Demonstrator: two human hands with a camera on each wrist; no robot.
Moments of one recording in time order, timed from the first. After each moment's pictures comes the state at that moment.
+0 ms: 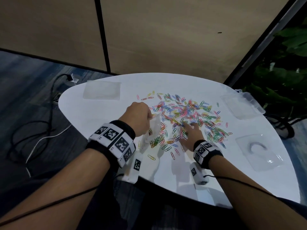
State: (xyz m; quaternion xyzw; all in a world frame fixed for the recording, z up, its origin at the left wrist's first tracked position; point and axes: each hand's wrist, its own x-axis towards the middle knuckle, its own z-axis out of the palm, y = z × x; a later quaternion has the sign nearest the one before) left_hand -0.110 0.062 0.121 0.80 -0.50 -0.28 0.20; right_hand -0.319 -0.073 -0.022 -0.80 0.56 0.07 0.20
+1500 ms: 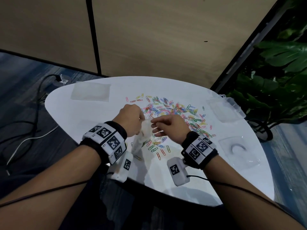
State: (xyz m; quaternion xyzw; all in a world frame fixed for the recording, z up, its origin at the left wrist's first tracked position) left_hand -0.125 0.056 0.117 0.79 -0.50 -0.28 0.23; right_hand -0.287 -0.023 0.095 -0.69 0.44 -0.14 0.56
